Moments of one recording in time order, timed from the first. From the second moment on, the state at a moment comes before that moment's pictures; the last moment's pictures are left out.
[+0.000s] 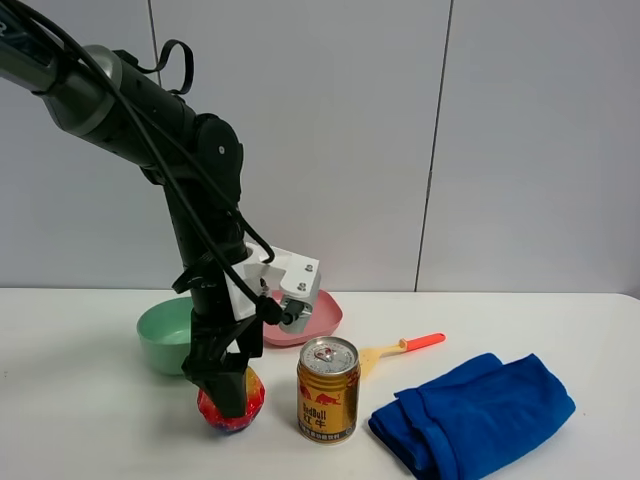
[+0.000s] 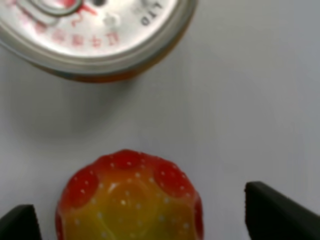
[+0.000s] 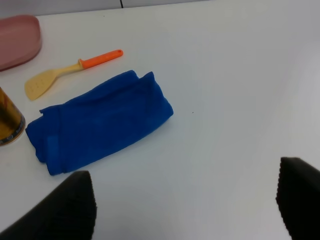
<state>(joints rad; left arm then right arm) -0.55 2.09 -1.45 -0.19 0.88 1.09 -0.01 0.00 -0.49 0.01 1.07 0.03</state>
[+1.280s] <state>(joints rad) -0.56 2.12 -1.39 -0.13 0.75 1.17 -0.01 0.00 -0.49 0.01 1.07 0.03</state>
